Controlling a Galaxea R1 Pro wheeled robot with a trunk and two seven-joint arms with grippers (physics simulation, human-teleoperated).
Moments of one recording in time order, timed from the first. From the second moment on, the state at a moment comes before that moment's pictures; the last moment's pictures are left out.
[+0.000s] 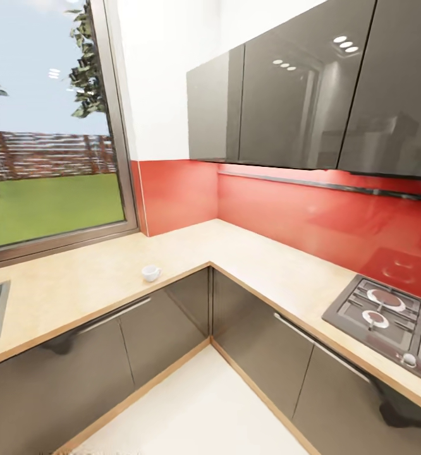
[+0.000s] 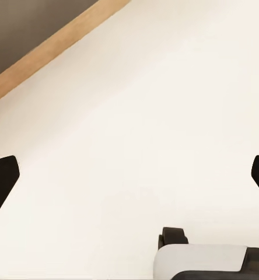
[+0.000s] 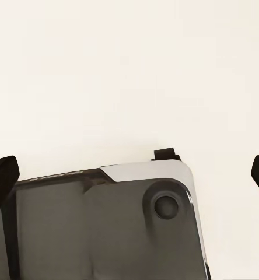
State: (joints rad) left arm -0.29 0.17 -0.19 -0.12 0.24 -0.18 -0.05; right arm -0.21 -0.03 0.57 -0.05 -0.78 -0.13 0.08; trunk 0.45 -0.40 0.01
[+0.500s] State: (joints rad) left arm -0.29 0.17 -0.19 -0.12 0.24 -0.18 -0.05; right arm -0.21 -0.03 0.57 -0.05 -0.78 -0.13 0.08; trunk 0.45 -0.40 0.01
